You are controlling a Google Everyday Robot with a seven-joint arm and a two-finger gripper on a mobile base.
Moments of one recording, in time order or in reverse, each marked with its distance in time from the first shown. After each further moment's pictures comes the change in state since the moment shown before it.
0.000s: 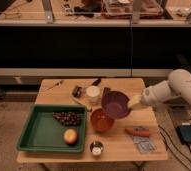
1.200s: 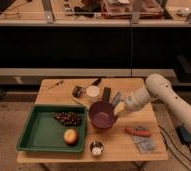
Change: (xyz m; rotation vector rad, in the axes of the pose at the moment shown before) arm -0.006 -0.004 0.079 -0.006 -0.144 -0.009
